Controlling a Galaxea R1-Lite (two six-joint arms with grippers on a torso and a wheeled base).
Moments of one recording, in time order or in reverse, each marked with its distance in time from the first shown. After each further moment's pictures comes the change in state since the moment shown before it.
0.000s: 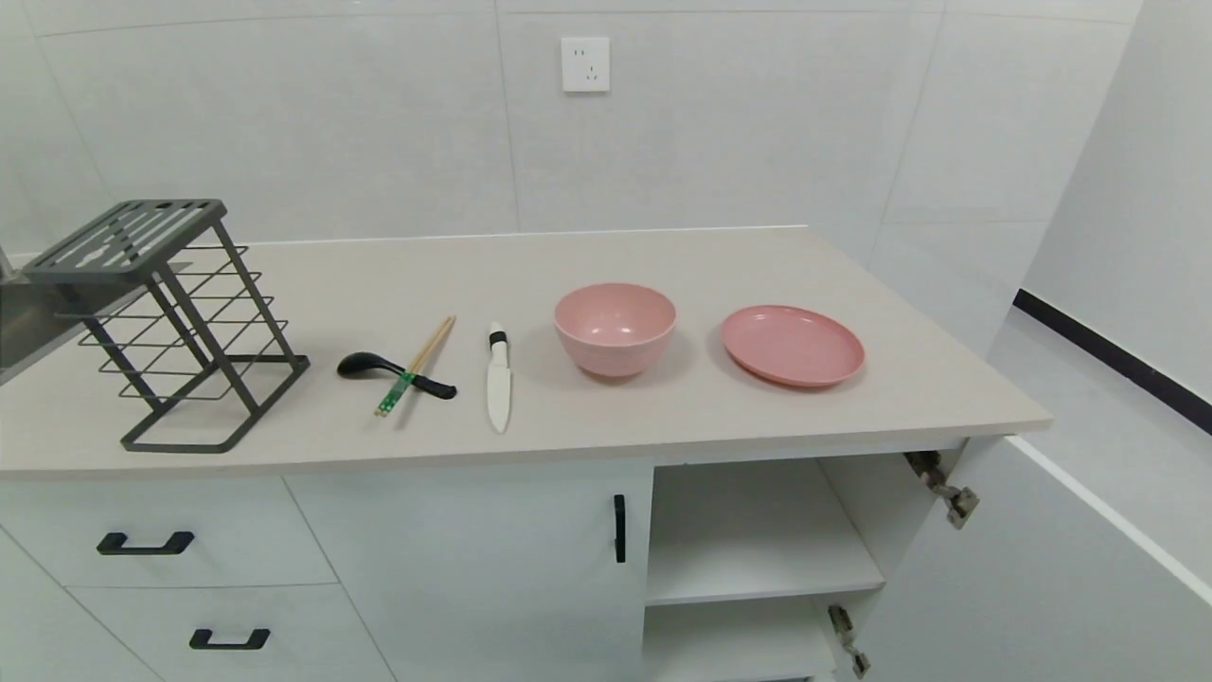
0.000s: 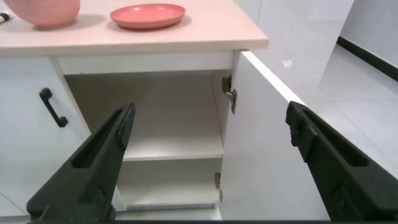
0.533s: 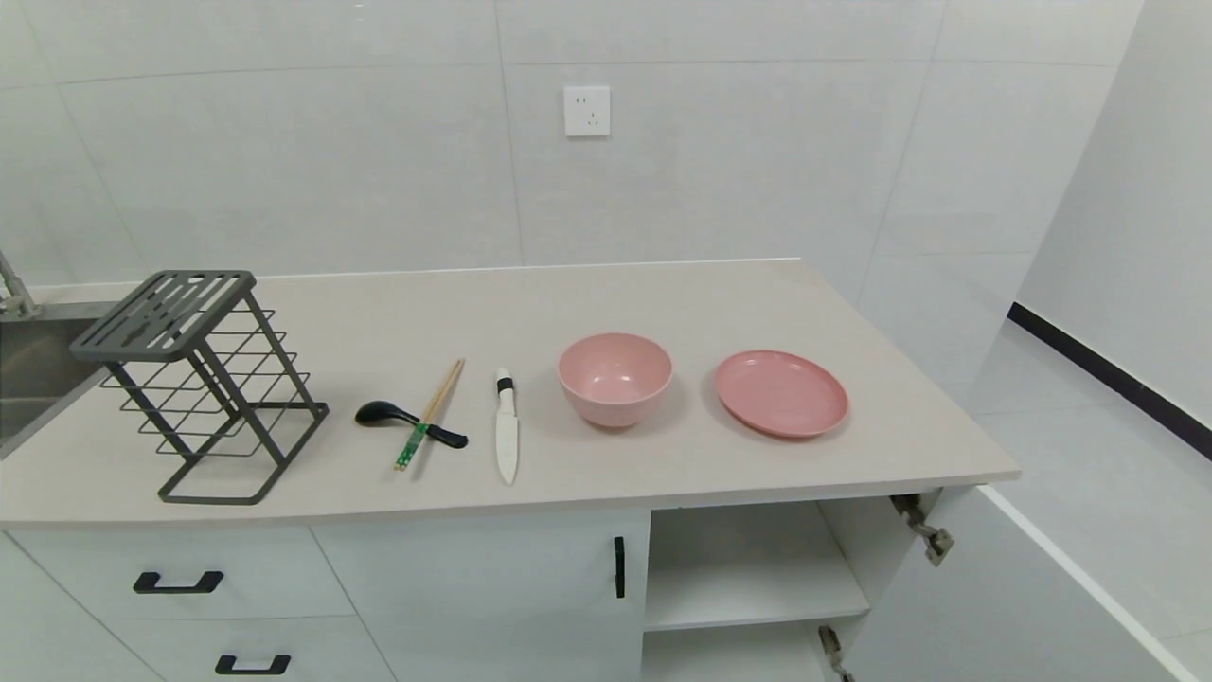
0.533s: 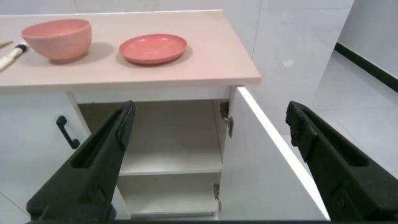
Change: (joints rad) left arm 0.000 0.000 0.000 0.000 0.000 0.000; right arm 0.000 0.000 0.000 0.000 0.000 0.000
